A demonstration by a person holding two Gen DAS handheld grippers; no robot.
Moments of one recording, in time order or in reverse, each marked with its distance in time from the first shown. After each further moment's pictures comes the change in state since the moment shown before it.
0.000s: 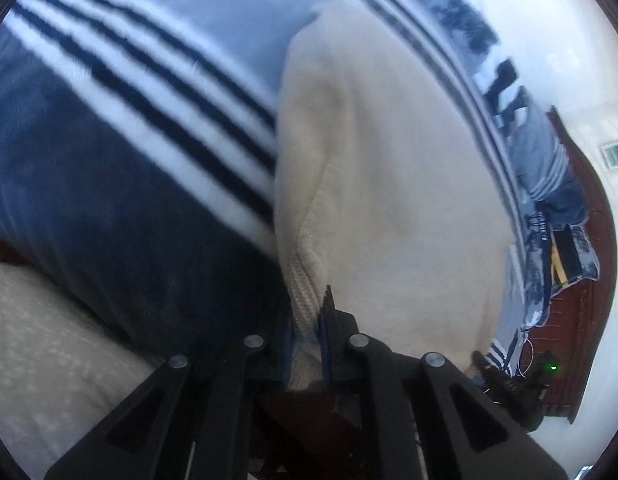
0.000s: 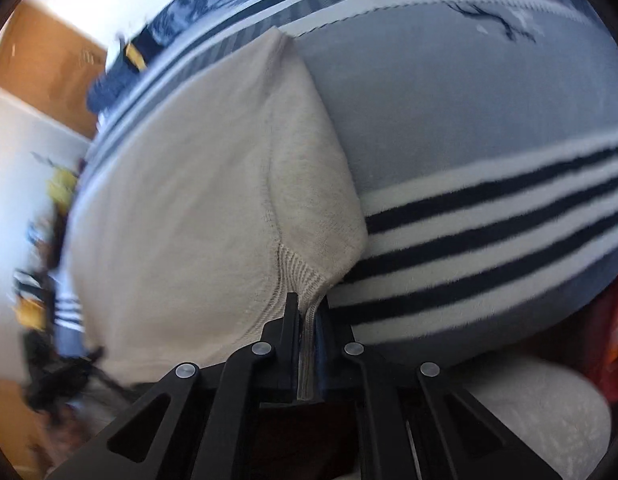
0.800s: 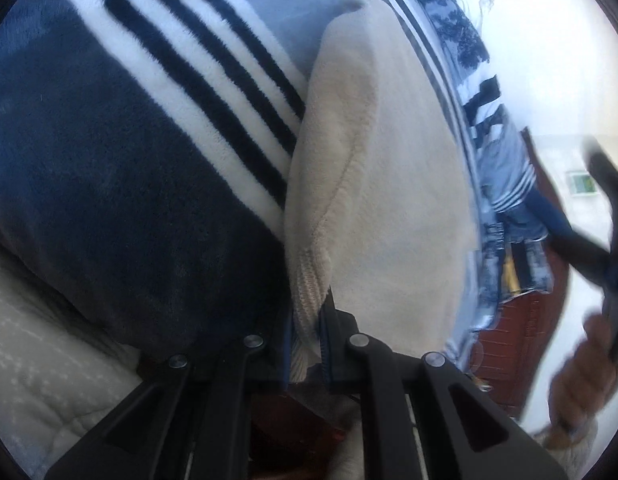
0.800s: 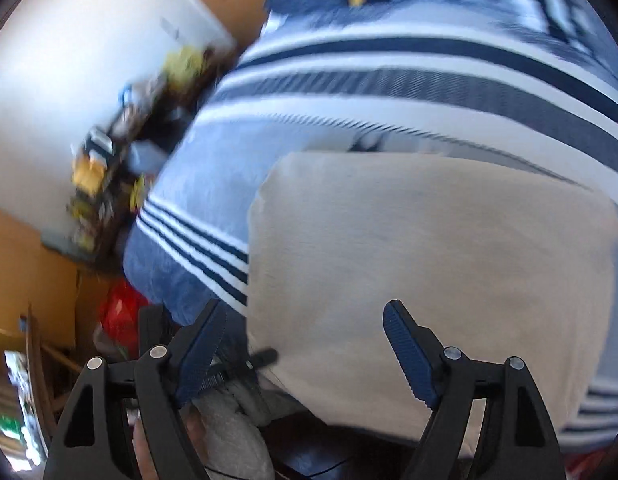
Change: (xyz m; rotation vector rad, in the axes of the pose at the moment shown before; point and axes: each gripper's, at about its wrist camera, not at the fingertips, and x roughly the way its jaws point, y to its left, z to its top) left arm 0.012 0.045 -0.007 -0.134 0.089 -0.234; right arm 0.013 0.348 0.056 -0.541 0.186 0.224
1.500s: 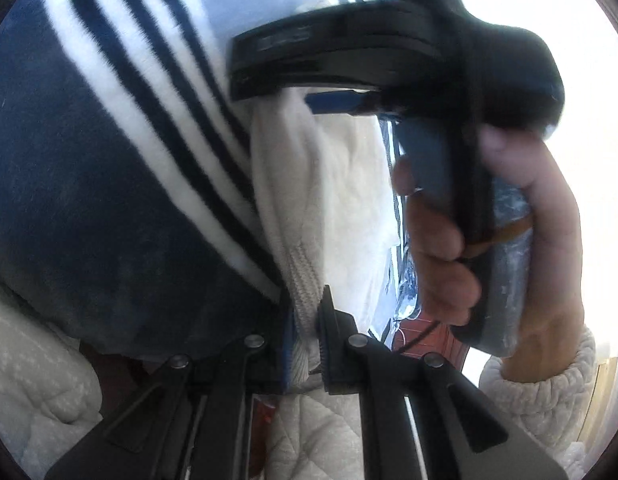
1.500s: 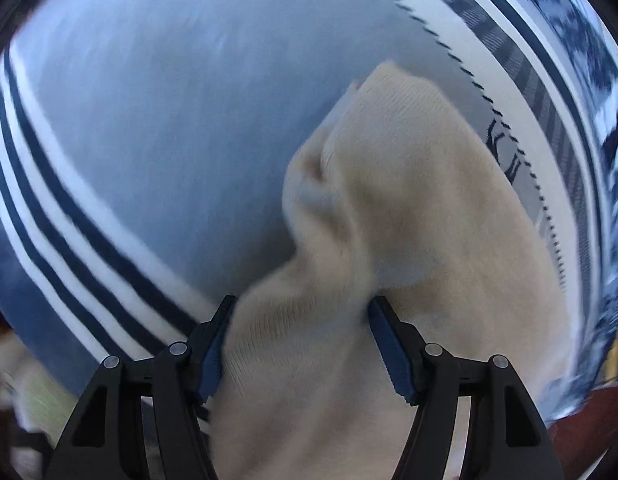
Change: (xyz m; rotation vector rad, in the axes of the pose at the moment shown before) left arm -0.013 -0.003 0.002 -0.016 0.051 -0.265; right arm 0.236 0.077 0.042 -0.347 0.468 -0.613
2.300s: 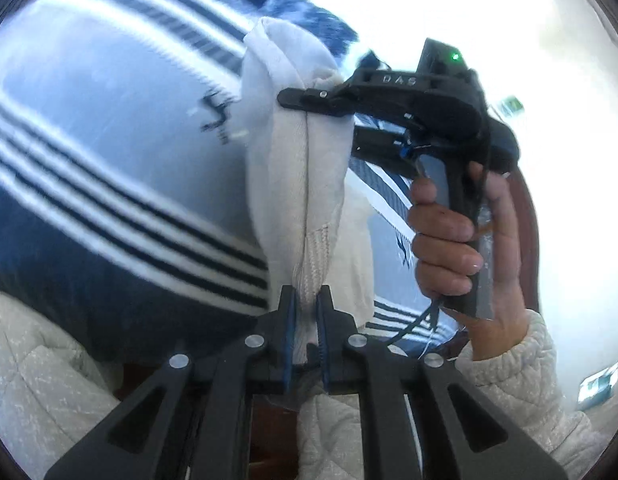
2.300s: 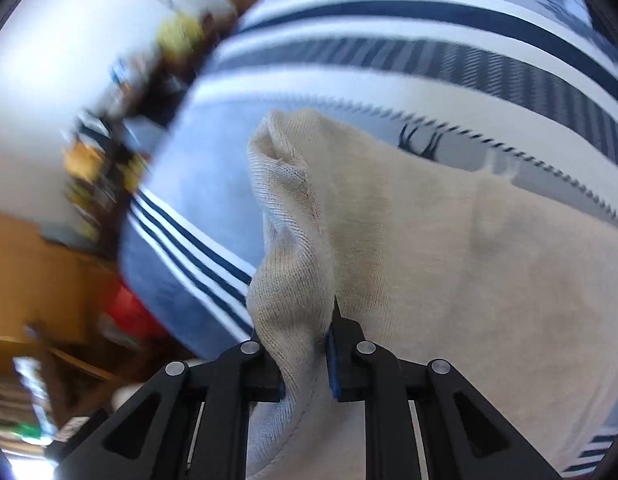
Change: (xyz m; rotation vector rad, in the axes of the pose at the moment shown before) left arm -0.006 -0.172 -0.097 0.463 -0.111 0.218; right arm -0.085 -0.201 -0.153 0.425 -0.466 0.768
